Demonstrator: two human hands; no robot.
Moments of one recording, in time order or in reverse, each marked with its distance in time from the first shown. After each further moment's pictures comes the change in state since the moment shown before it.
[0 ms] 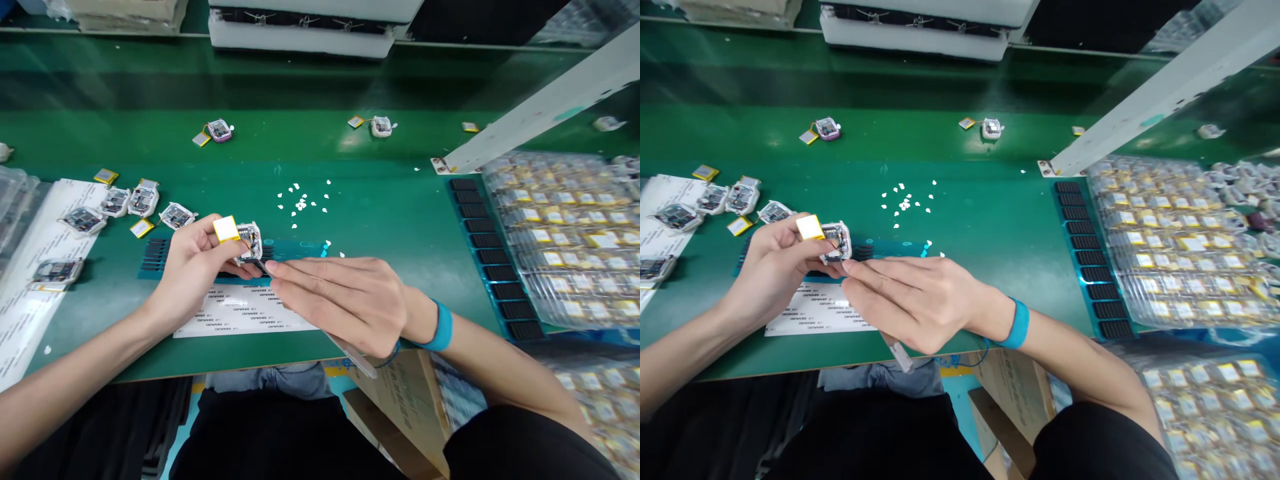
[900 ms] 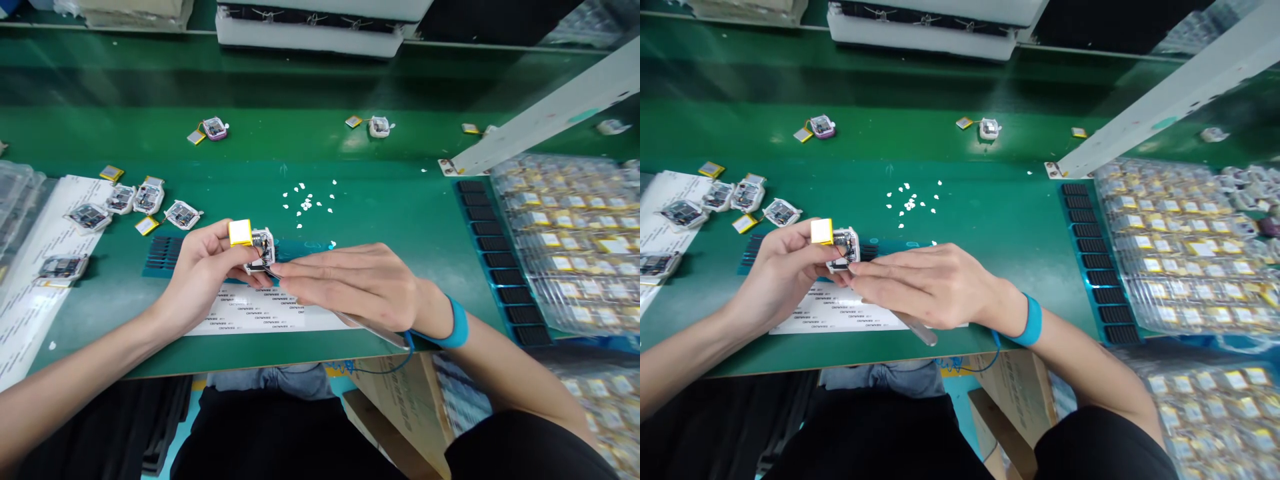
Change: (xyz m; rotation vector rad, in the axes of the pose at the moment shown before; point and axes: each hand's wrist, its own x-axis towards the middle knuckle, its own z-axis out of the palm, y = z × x) left_hand -0.006 -0.001 0.003 -0.075 -0.065 -0.042; right_hand -0.002 0.013 -0.009 0.275 -0.099 0.126
